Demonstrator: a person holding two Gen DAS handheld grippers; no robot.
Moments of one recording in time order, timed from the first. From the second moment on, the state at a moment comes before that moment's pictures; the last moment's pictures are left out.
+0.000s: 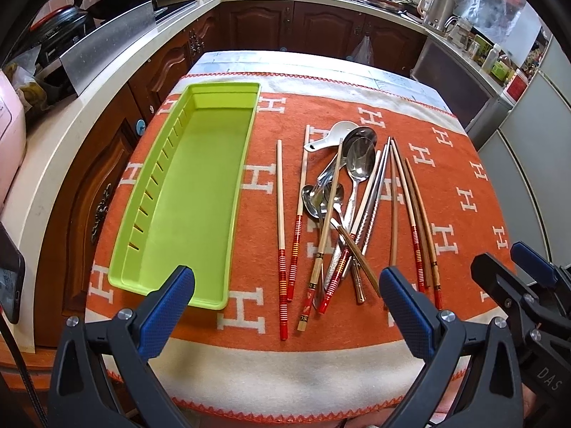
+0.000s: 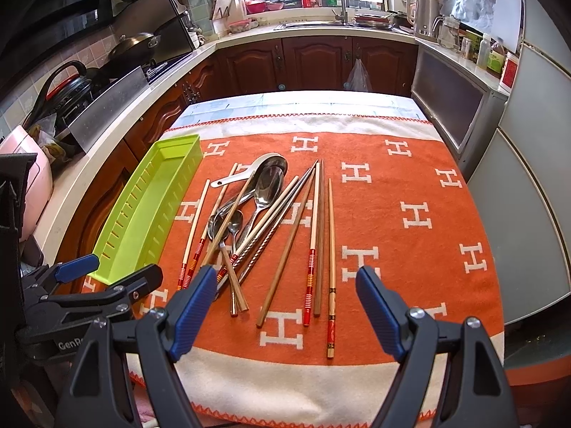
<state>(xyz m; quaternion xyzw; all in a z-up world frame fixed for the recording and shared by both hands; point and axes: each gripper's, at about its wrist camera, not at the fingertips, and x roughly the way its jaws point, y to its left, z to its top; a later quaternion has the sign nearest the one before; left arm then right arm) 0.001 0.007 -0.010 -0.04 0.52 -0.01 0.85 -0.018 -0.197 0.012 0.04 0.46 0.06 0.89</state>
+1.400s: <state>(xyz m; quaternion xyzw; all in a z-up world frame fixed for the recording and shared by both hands) 0.049 -0.052 -0.008 0.02 0.49 -0.08 0.87 0.041 -0.248 -0.032 0.07 0.52 0.04 0.85</state>
